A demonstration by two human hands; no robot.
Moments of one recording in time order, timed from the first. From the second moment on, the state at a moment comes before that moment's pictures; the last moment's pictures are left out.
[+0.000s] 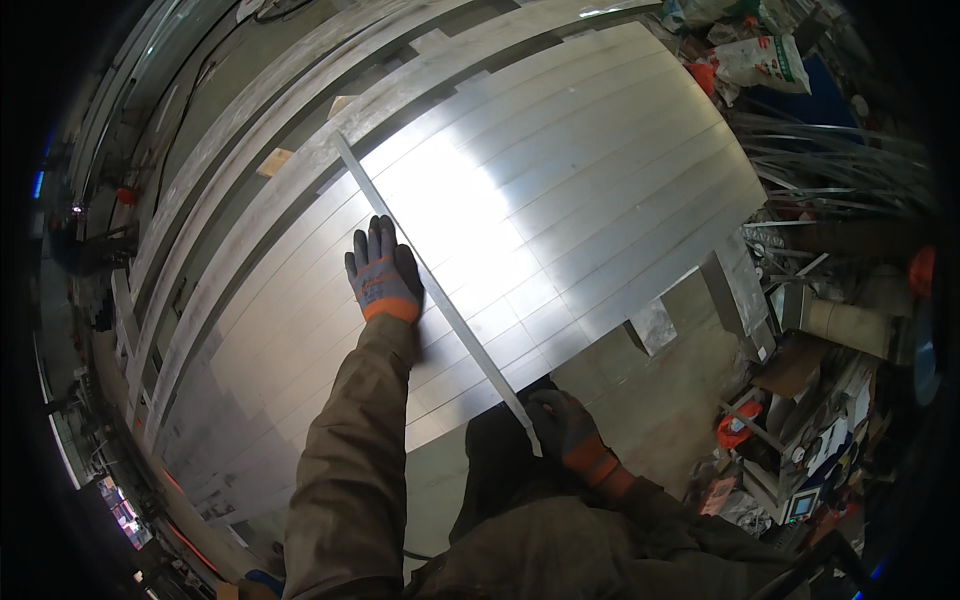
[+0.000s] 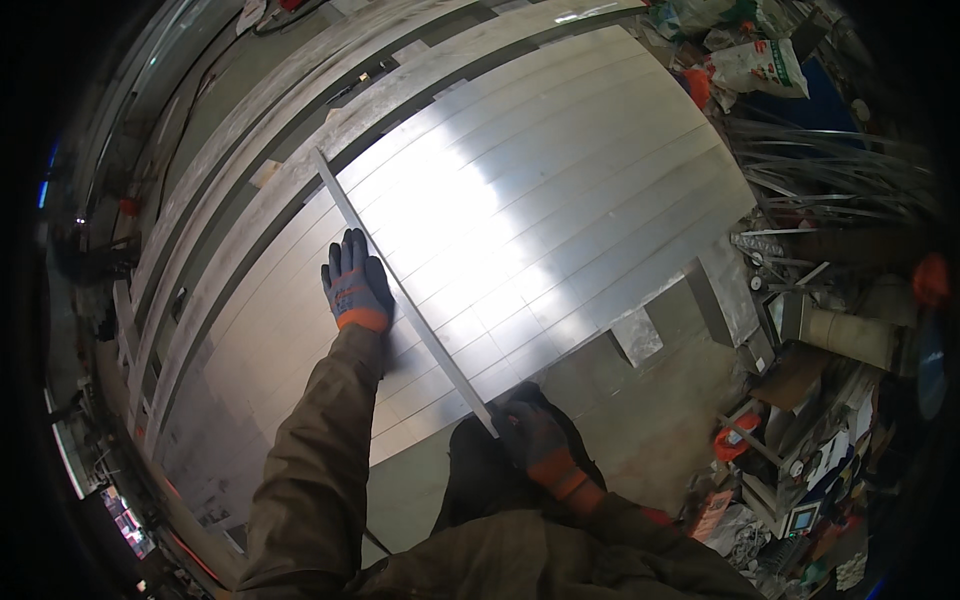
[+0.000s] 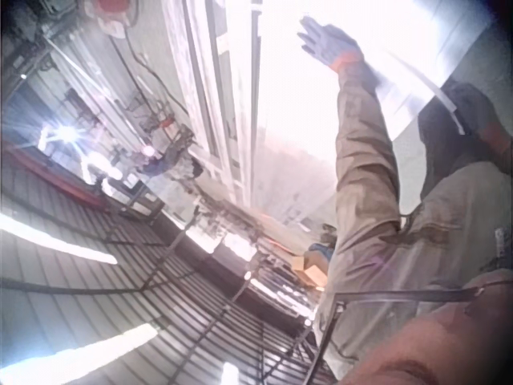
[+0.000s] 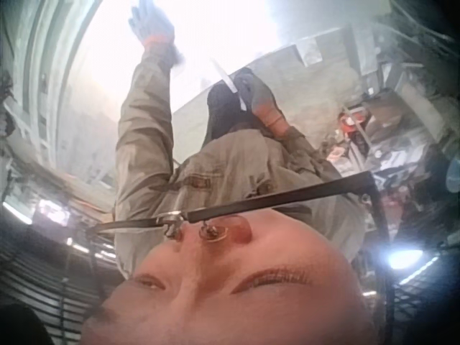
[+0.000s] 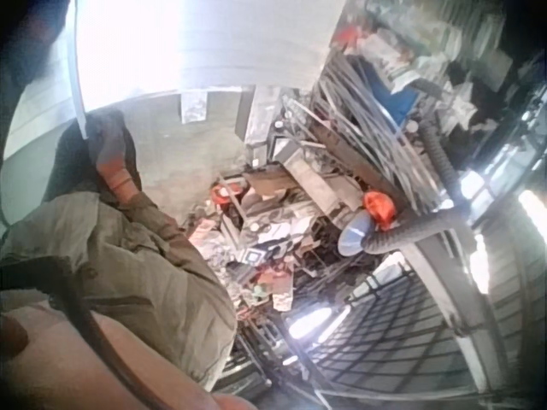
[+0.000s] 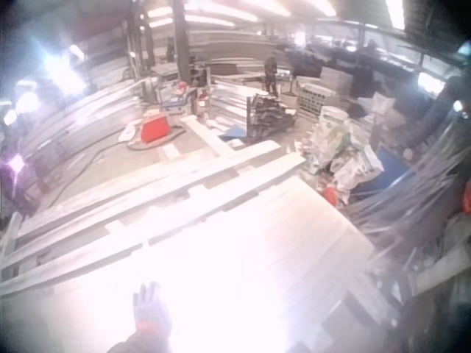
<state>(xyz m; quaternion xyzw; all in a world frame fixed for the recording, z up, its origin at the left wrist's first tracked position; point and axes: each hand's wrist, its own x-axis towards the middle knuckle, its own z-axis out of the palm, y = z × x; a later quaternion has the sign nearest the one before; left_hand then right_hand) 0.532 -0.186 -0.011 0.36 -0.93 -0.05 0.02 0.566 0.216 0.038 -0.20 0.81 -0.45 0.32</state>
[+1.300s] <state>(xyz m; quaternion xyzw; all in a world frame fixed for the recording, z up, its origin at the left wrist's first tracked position) 0.607 -0.238 -0.039 0.31 -0.93 -0.11 0.14 0.671 0.158 -0.034 -0.12 0.76 -0.54 0.33</state>
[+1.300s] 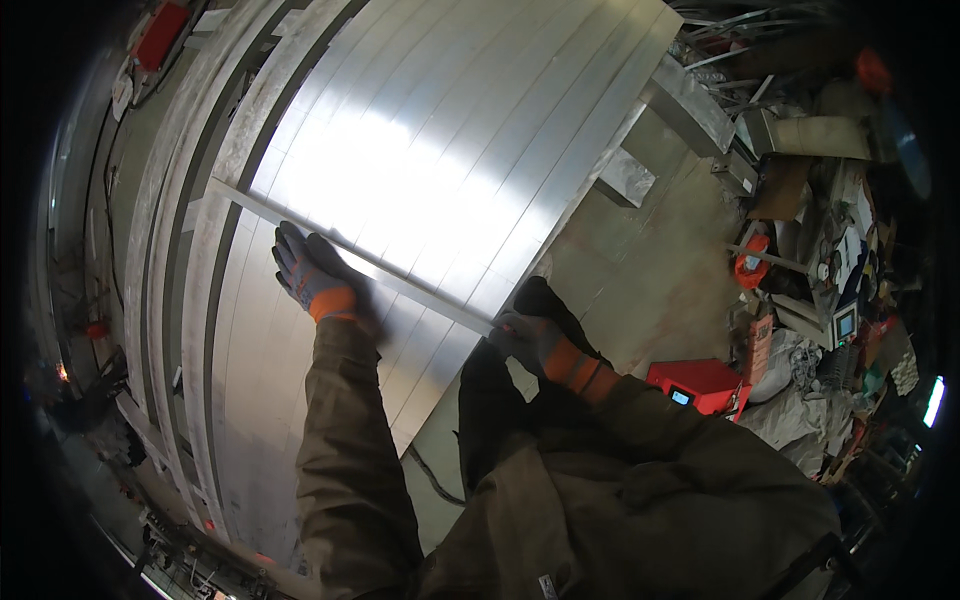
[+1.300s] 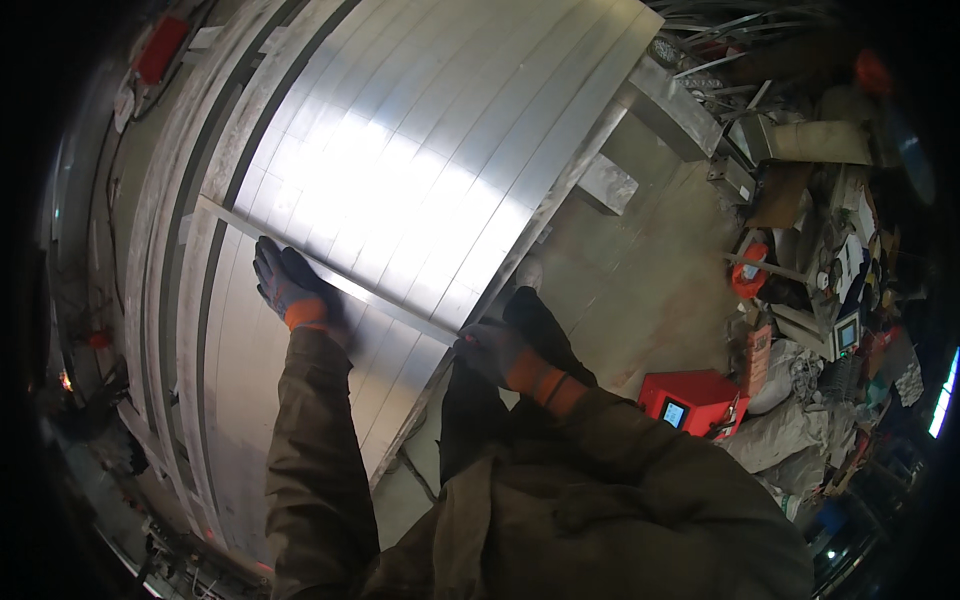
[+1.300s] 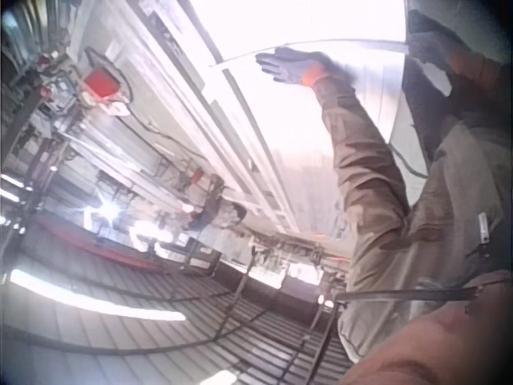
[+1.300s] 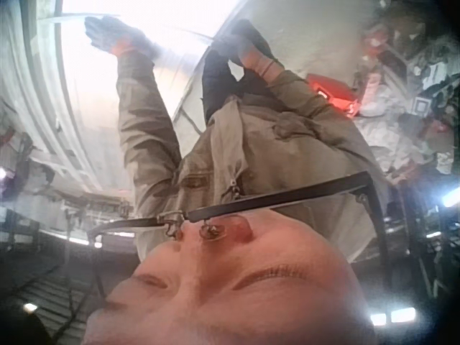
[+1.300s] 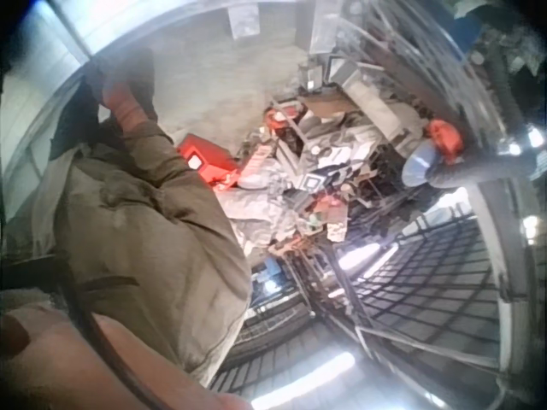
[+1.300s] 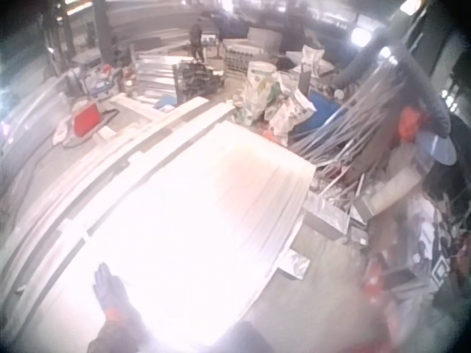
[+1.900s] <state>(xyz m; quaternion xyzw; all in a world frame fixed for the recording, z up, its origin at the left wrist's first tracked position) 0.603 -0.217 -0.035 0.34 -0.93 -0.09 0.12 0.674 0.155 -0.020 -0.08 0.77 -0.56 0.30</state>
